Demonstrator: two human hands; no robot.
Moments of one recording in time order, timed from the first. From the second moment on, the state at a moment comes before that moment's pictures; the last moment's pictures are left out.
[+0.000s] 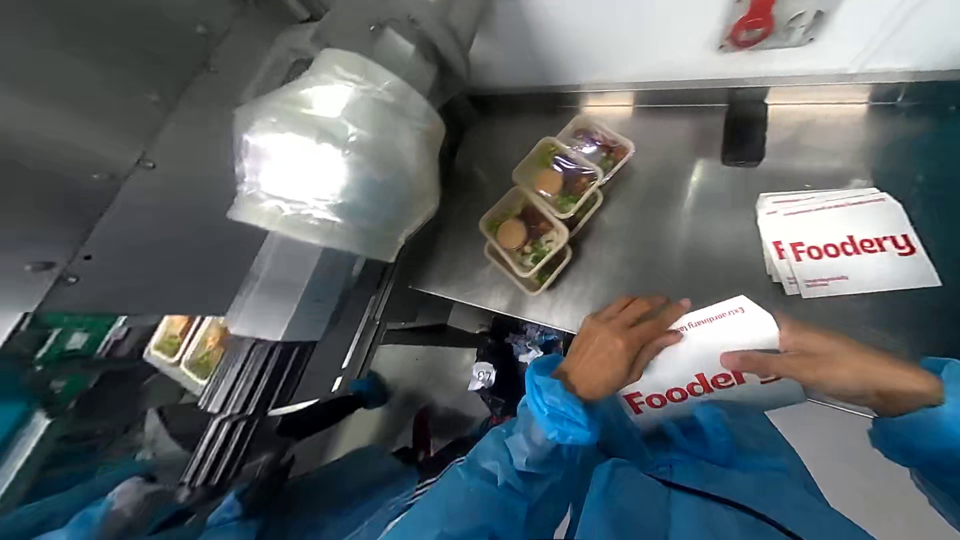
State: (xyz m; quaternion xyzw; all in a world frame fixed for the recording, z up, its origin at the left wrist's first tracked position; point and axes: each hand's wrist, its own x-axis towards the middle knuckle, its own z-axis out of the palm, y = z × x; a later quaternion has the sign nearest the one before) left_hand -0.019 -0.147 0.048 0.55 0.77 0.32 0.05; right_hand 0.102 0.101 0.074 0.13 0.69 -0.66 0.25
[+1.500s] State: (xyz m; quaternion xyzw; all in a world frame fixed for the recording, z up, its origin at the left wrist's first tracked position) left_hand -0.204 -0.313 -0.023 0.12 0.77 0.57 0.27; right_hand 0.014 -0.003 -0.082 0.37 0.35 -0.86 0.08
